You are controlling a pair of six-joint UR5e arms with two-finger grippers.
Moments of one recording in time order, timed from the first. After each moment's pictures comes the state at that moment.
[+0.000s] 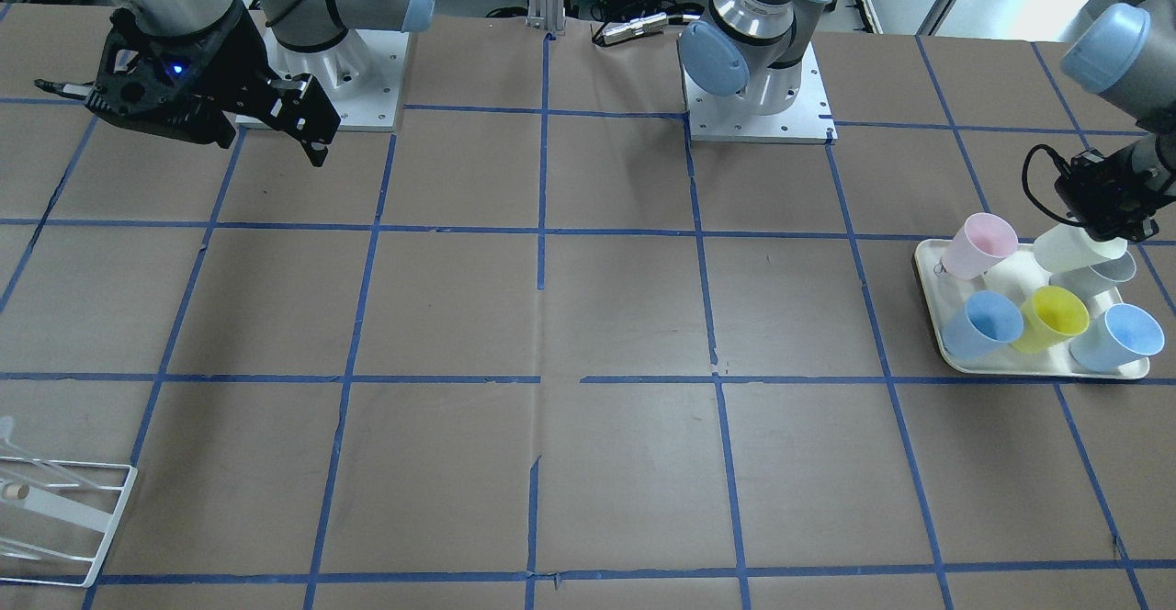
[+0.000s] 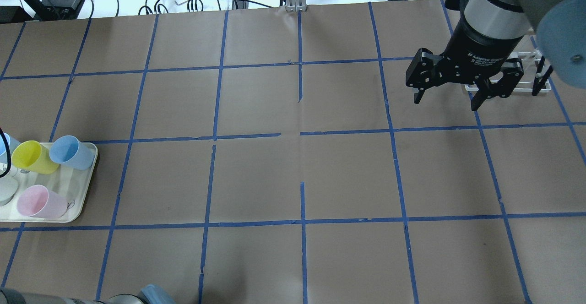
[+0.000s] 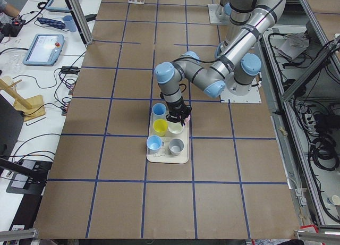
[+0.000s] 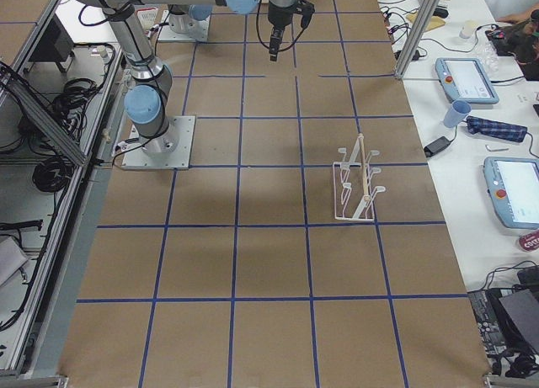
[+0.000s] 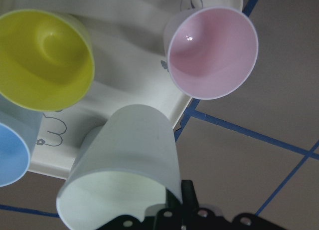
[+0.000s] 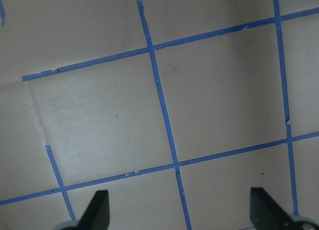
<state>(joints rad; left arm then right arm) -0.78 -1.76 -1.90 -1.11 1.97 1.93 1.55 -1.64 1.65 -1.51 -1.57 0.19</state>
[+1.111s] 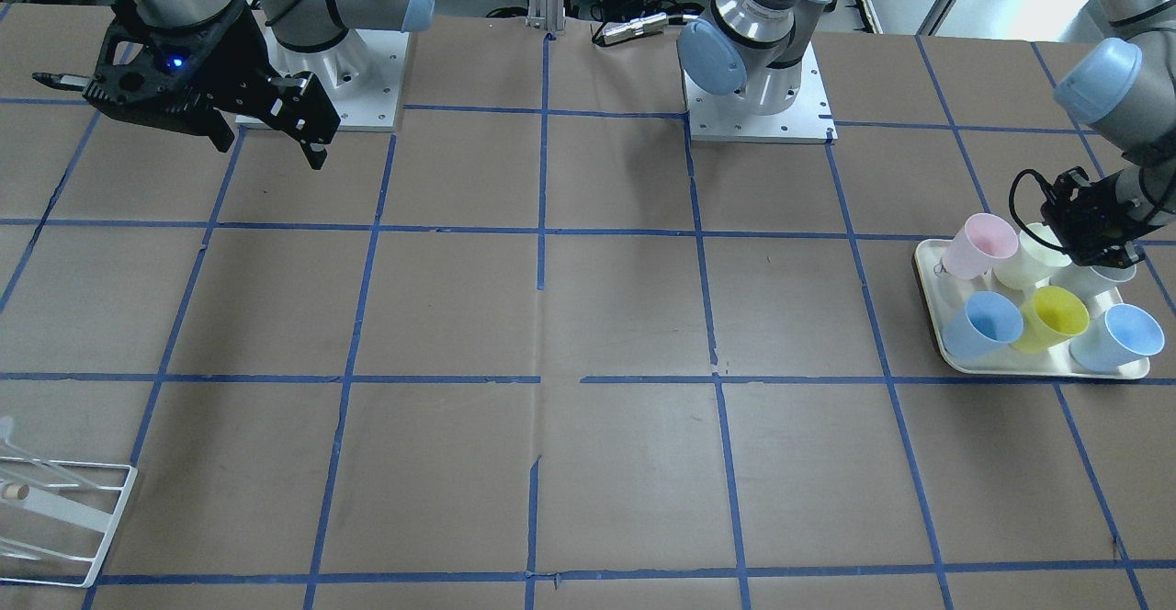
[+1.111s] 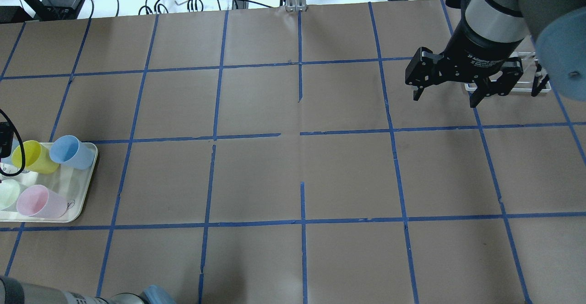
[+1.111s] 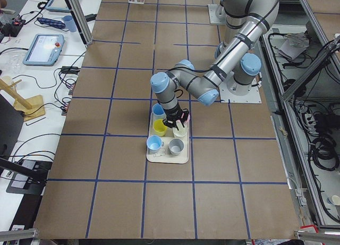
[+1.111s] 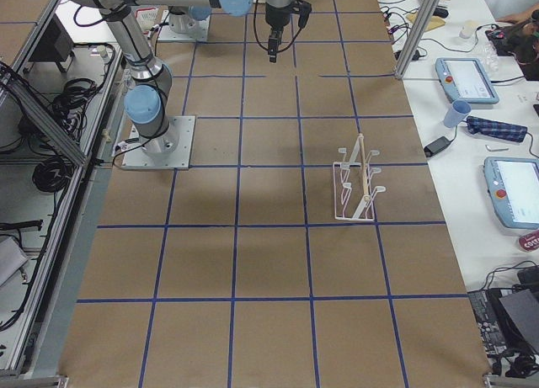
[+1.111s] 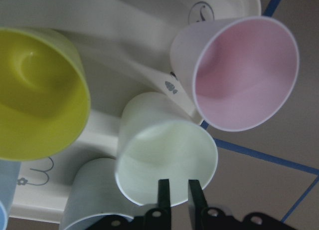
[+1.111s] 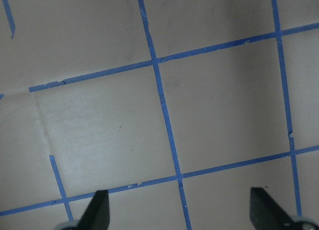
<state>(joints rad) -0.80 -1.81 -1.88 -1.12 1.96 1.91 1.55 -1.66 1.67 -1.57 -1.57 0.18</state>
